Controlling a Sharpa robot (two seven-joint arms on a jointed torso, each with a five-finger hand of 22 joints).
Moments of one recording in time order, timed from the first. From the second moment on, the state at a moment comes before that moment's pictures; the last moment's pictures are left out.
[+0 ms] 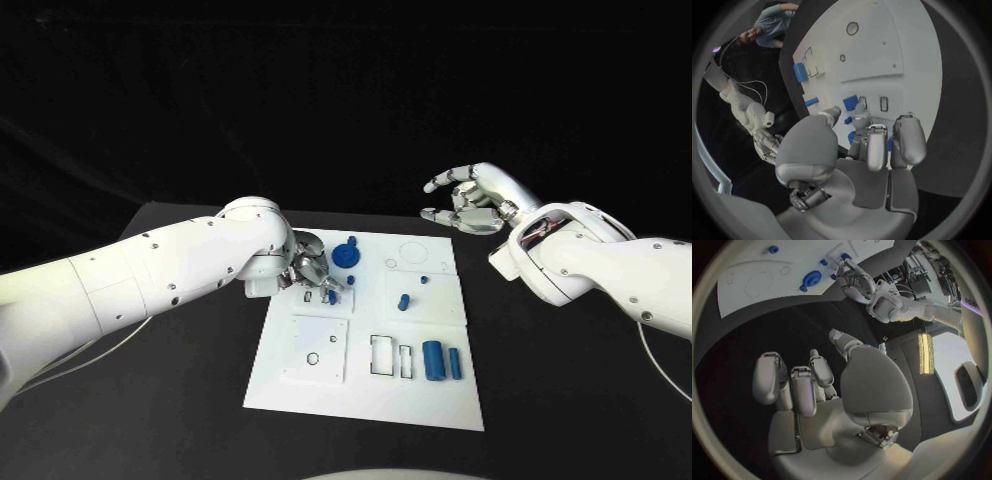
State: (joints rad) left arm 1.28 -0.56 -0.02 1.27 -1.04 0.35 -0.53; left_hand 1.10 -0.10 0.33 0.29 0.06 0.78 0.08 0.77 0.60 1.21 0.00 1.16 0.92 1.47 -0.06 1.53 1.31 0.08 1.44 0.03 1.36 1.15; right arm 1.32 -0.91 -0.12 1.57 -1.02 -0.56 0.08; right_hand 1.22 -0.18 0.39 0.08 0.23 0.75 0.18 0.27 0.37 1.31 0.09 1.28 1.23 1.47 0.02 1.50 1.31 0.07 1.36 0.13 1.29 1.29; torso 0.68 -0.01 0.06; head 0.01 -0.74
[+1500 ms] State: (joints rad) left arm 1.27 -0.54 -0.02 1.25 -1.04 0.36 -0.54; left_hand 1.17 -0.09 0.38 0.29 0.06 0.78 0.08 0.77 0.61 1.20 0.01 1.16 0.91 1.47 -0.06 1.53 1.31 0.08 1.44 0.03 1.37 1.16; right arm 1.31 -0.91 -0.12 1.56 -1.02 -0.56 0.08; right_hand 1.22 -0.18 0.39 0.08 0.23 0.75 0.18 0.27 0.37 1.31 0.09 1.28 1.23 1.47 0.02 1.49 1.31 0.07 1.36 0.12 1.28 1.28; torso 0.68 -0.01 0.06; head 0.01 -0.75
